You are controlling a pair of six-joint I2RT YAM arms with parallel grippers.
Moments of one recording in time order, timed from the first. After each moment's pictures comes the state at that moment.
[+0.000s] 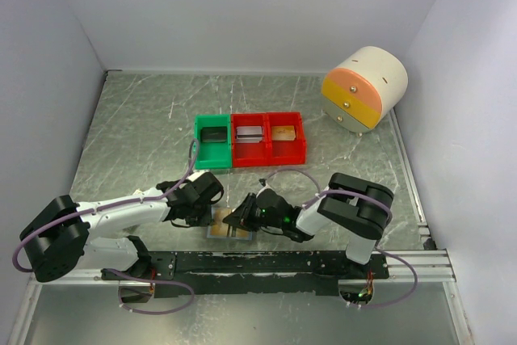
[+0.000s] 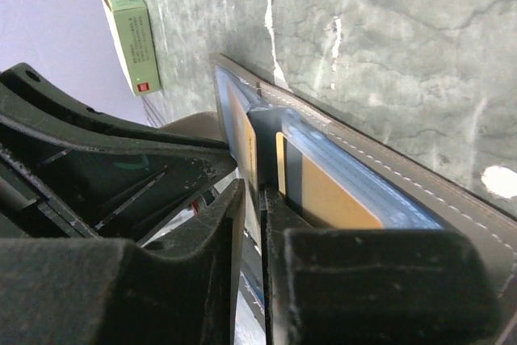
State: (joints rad) left arm -0.92 1.25 0.59 -0.56 -0.15 -0.95; right arm 1.10 1.76 0.40 0.87 -0.06 1.44
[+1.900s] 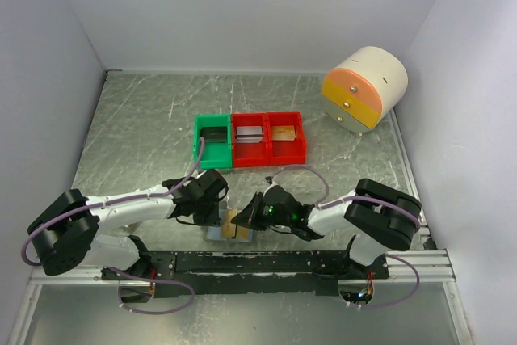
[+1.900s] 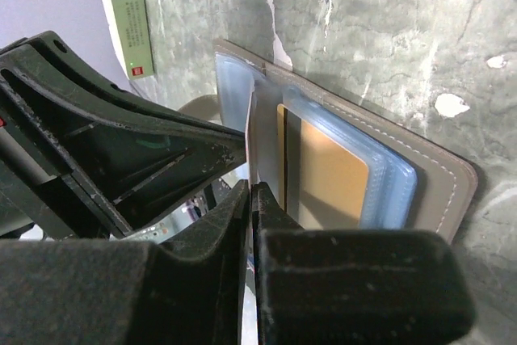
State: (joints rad) left arm -0.92 1.31 0.61 -0.47 -0.03 -0.92; right arm 1.06 1.57 0.35 0.69 -0.10 1.38
